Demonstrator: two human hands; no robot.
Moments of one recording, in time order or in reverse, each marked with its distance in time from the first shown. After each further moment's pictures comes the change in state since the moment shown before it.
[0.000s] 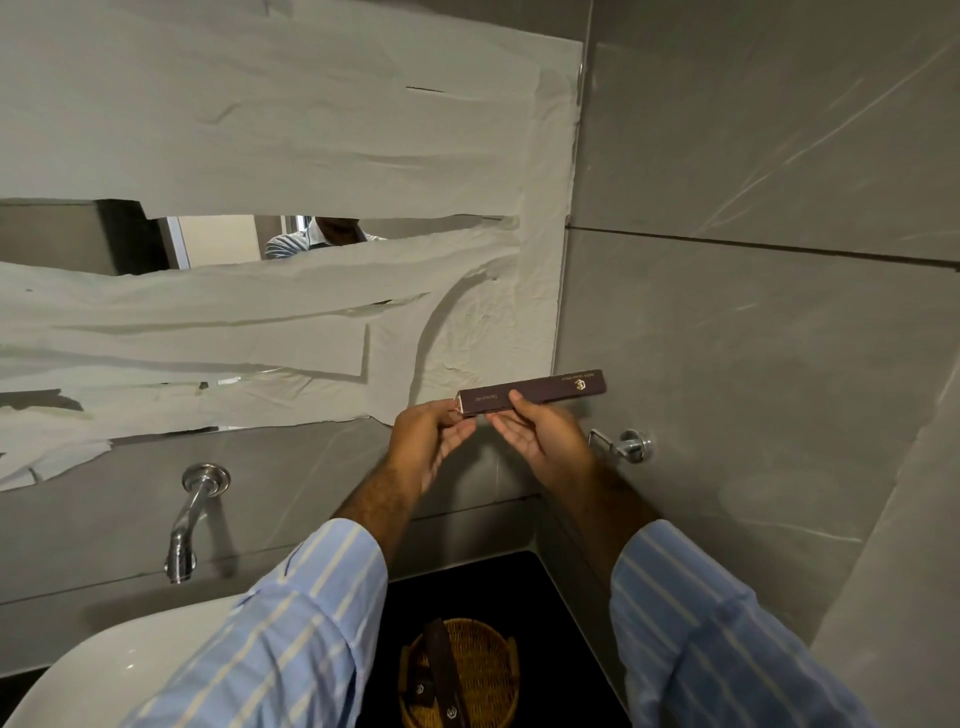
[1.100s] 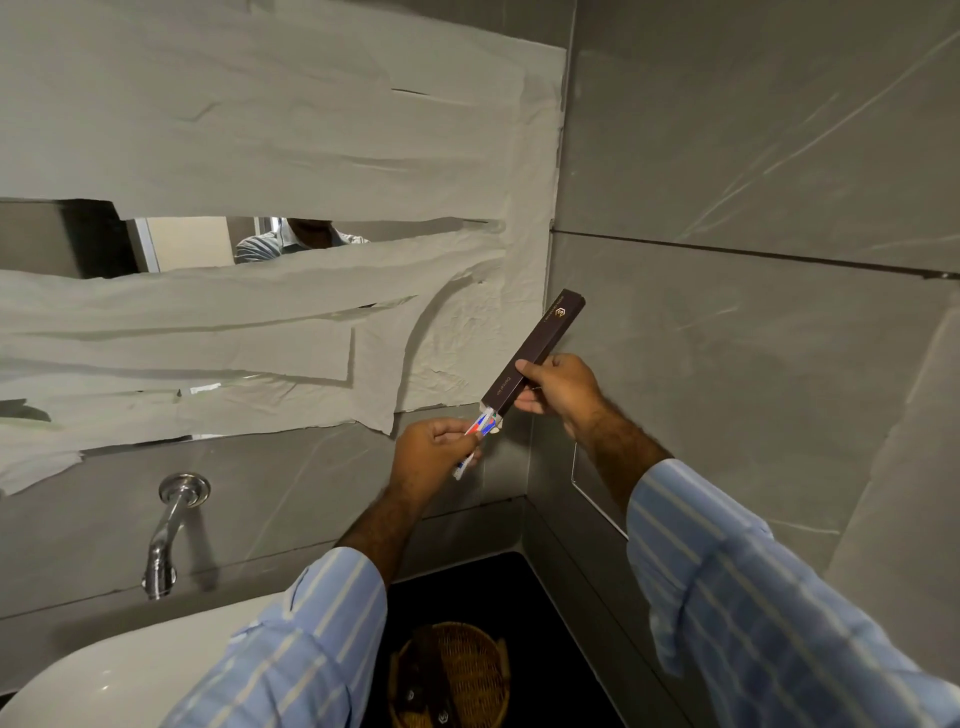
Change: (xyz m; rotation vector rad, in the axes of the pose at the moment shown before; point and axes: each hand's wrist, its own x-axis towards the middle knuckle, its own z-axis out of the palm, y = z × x) left_hand -0.008 -0.024 -0.005 0.636 -0.094 0.333; right_hand 0.021 -0.060 0.006 -0.593 0.174 -0.169
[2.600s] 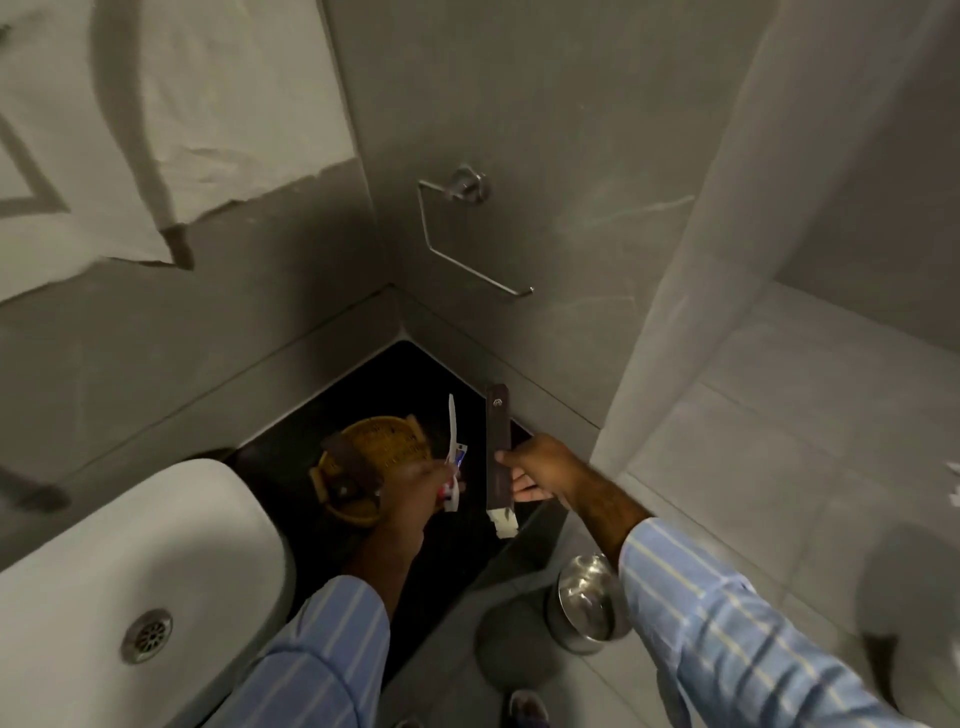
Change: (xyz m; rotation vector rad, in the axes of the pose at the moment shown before) left_hand -0.215 -0.169 0.092 0.071 -0.316 -0.753; right_hand -0.232 0.287 -0.105 -0.102 0.050 0.796
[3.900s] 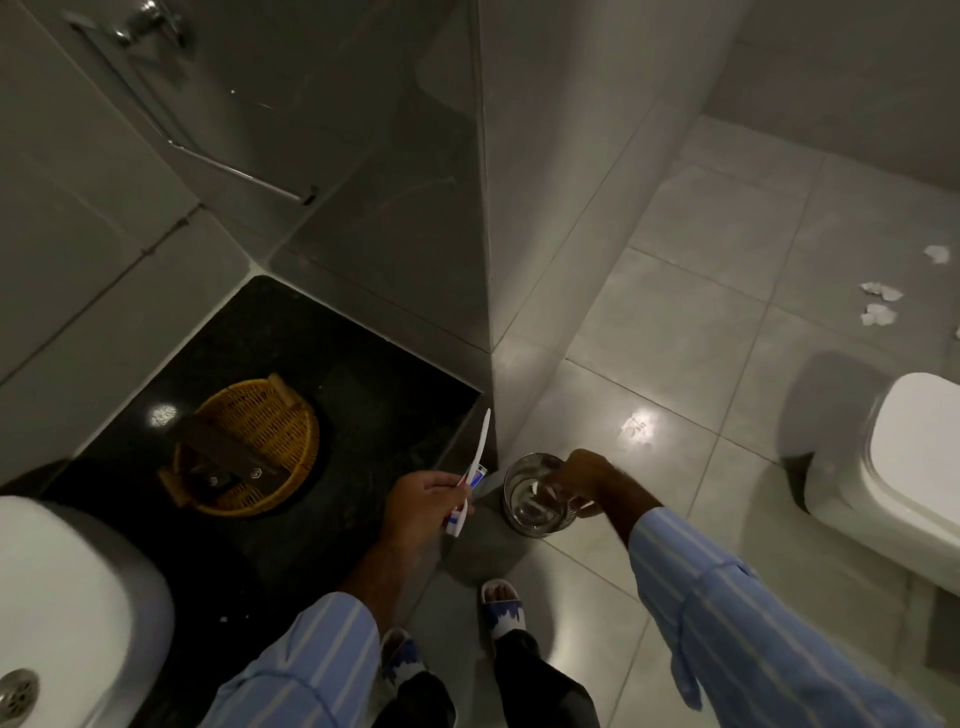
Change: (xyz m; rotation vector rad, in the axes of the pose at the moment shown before) left_hand -0.009 -0.089 0.136 0.428 -0.315 -0.158; right_hand 0.028 0.194 -0.136 -0.188 0.161 0.457
